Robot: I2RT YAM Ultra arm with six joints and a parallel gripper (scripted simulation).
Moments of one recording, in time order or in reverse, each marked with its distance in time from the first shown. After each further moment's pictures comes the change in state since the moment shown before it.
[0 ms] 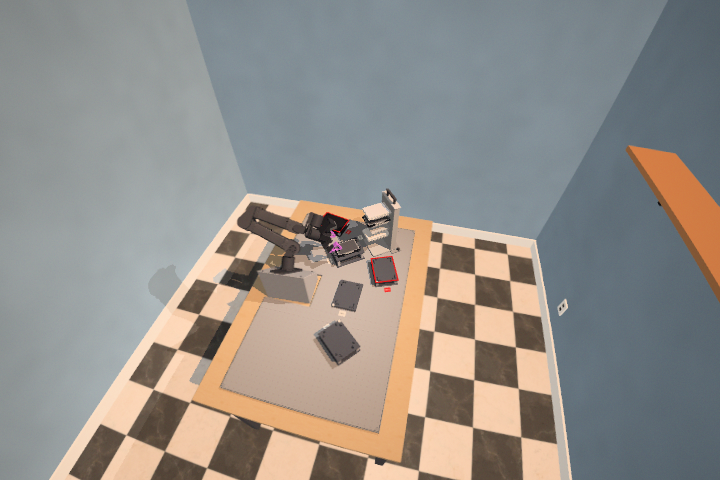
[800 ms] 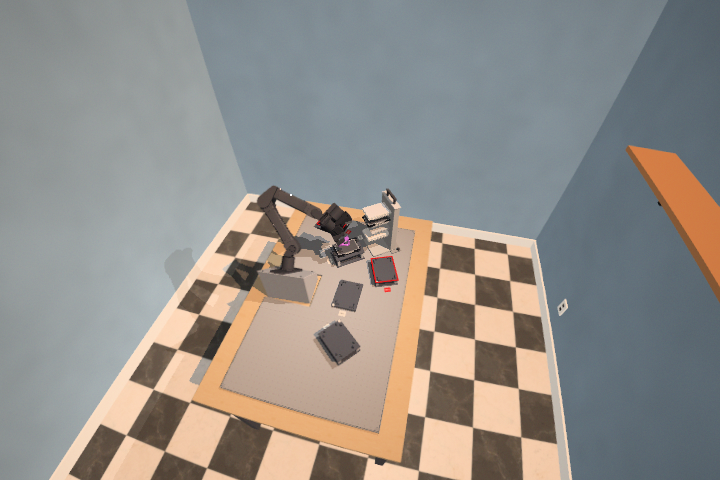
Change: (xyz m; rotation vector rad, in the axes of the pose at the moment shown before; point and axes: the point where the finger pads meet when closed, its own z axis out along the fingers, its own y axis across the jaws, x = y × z) arm -0.037 0.004 0.027 -0.020 0.280 0.012
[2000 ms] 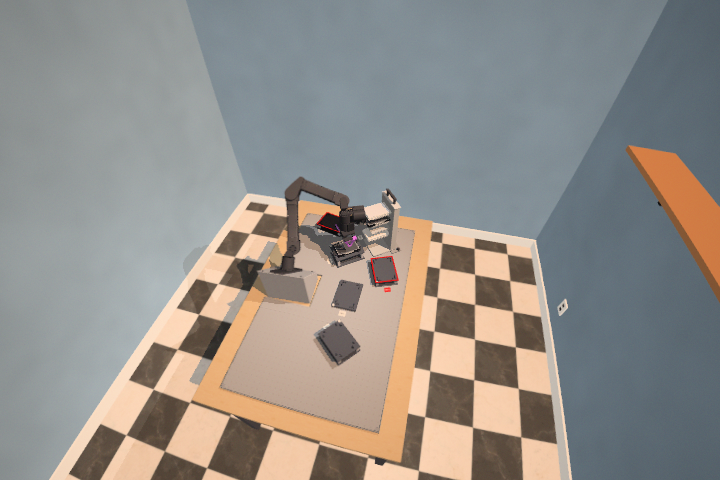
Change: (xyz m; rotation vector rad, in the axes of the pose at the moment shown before) arm 0.001 0.001 0.017 0.011 0.533 -0.015
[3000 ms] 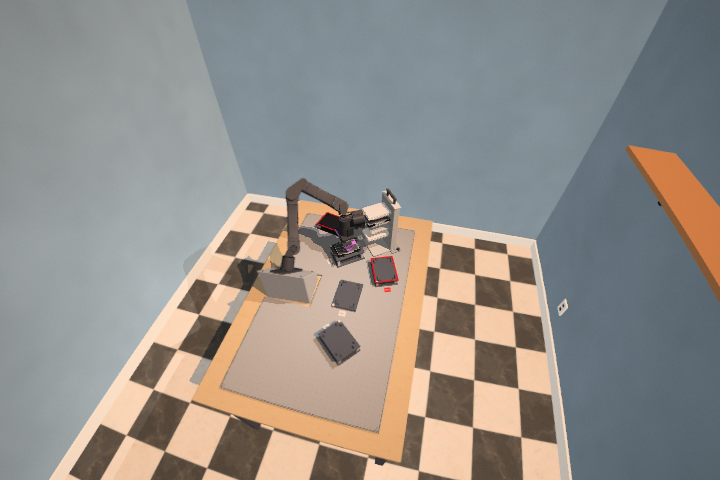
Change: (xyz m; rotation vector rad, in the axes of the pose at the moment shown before) arm 0.006 0.002 0.036 -0.003 0.013 -0.001
